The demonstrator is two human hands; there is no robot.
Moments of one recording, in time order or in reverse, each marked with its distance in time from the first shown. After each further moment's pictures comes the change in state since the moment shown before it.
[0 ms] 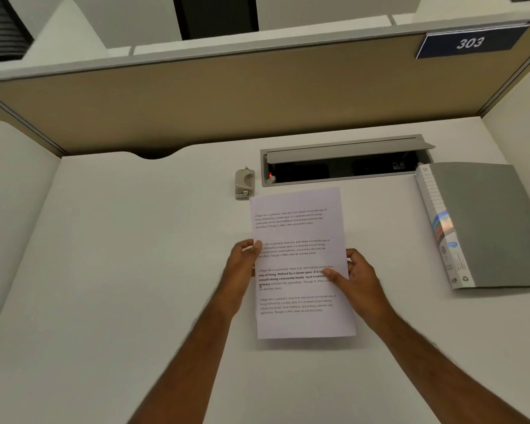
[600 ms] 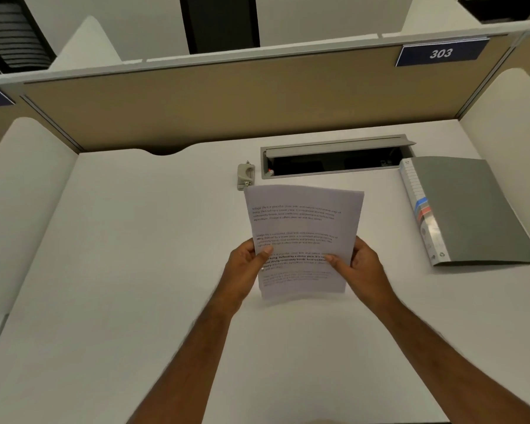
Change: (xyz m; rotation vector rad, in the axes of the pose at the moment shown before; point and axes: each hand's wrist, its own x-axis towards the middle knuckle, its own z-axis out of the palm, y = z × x) left_hand -0.102 0.008 0.008 0.126 -0.100 0.233; right_hand -0.062 -0.015 -0.013 -0.031 0.018 -0.205
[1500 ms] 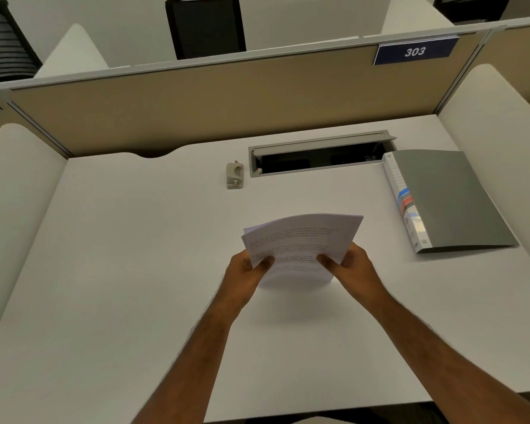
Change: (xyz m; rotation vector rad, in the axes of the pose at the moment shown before) left_hand -0.023 -0.014 0.016 0.133 -0.013 0.029; right_hand -0.022 0.006 -0.010 -0.074 -0.013 -0.054
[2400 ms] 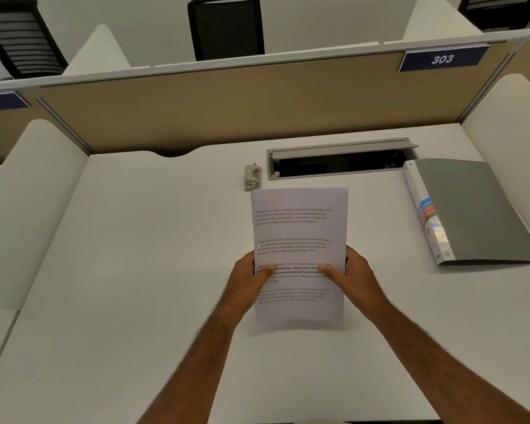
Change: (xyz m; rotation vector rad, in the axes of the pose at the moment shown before) left_hand 0.007 -0.022 -0.030 -0.018 0.023 -0.056; right_hand 0.010 0.008 0.034 0.053 -0.062 0.113
